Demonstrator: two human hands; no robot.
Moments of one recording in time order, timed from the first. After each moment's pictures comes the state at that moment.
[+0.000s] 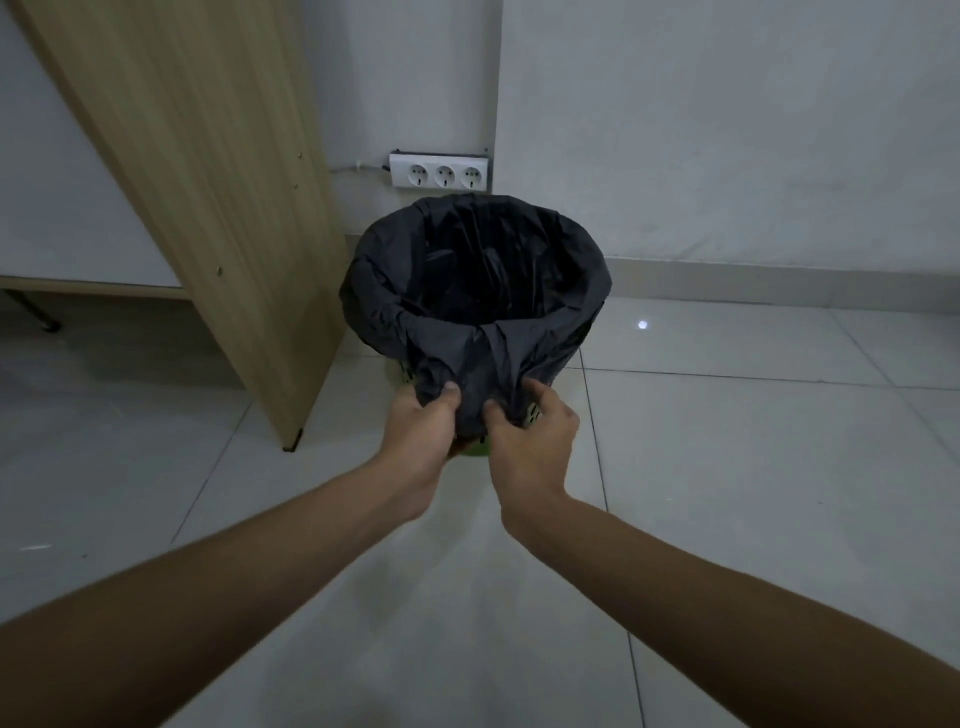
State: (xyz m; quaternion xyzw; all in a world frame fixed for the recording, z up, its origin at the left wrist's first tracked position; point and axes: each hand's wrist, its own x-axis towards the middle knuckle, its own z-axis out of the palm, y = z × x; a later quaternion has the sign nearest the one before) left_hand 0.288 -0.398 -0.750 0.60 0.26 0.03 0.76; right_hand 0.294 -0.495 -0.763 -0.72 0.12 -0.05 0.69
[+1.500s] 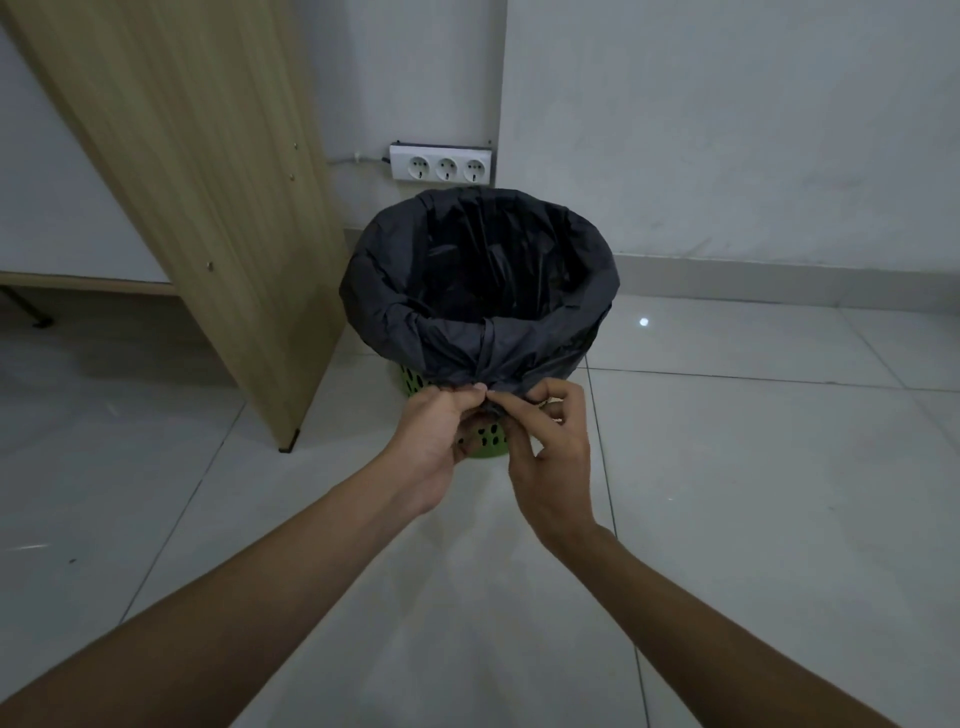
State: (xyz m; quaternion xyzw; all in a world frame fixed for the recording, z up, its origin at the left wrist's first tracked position) left_hand 0.299 -0.405 -0.744 0.58 0.23 -0.03 0.78; right_hand 0.311 -0.525 -0.804 -0.79 -0.22 -0.29 0.49
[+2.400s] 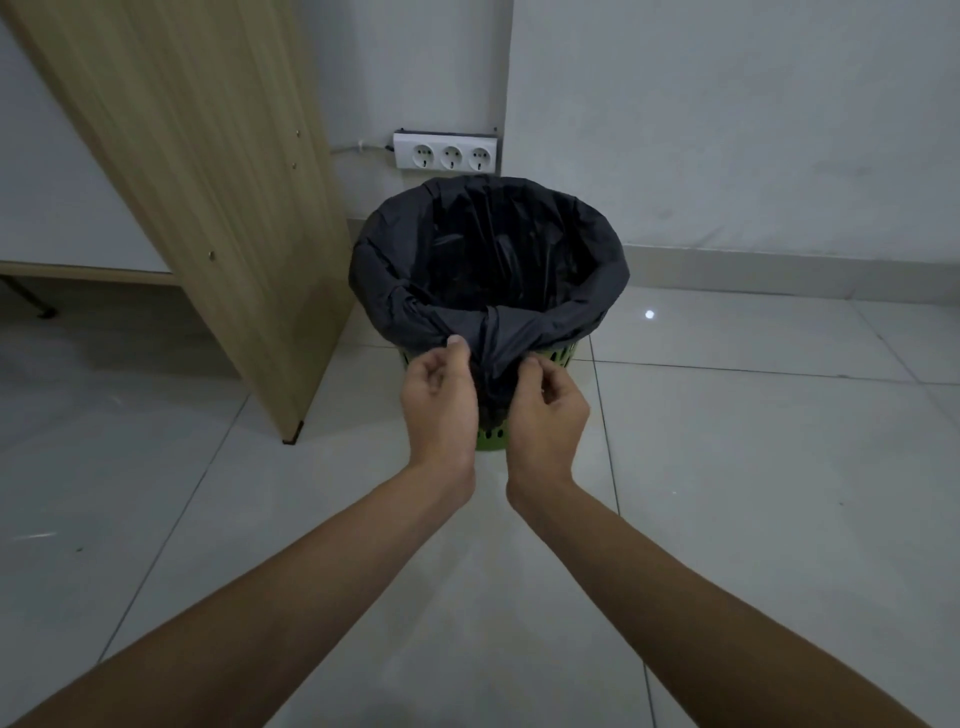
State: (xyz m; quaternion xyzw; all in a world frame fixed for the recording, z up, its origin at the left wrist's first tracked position) left_hand 0.306 -0.425 -0.745 0.56 0.28 0.20 0.76; right_hand 0.317 -0.485 -0.760 -0.59 0.13 -0.07 0.79
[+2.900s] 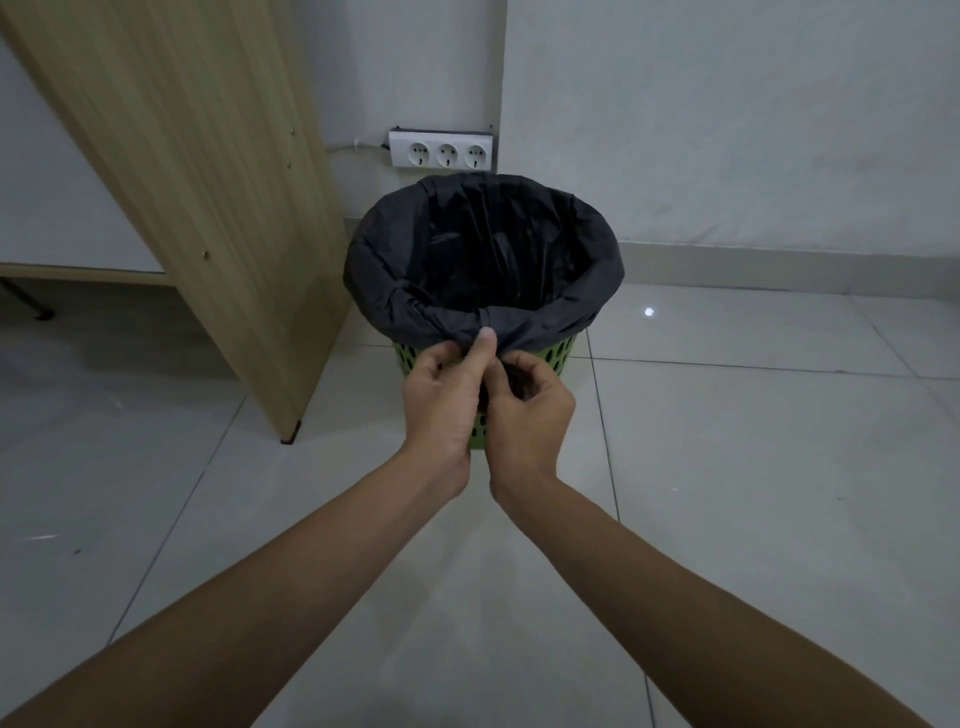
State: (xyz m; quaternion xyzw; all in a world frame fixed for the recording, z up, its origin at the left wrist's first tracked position) left_hand 0.309 -0.423 -0.741 0.51 0.26 0.12 0.81; right_hand 0.316 -0.476 -0.767 -0.62 0.08 -0.09 0.78
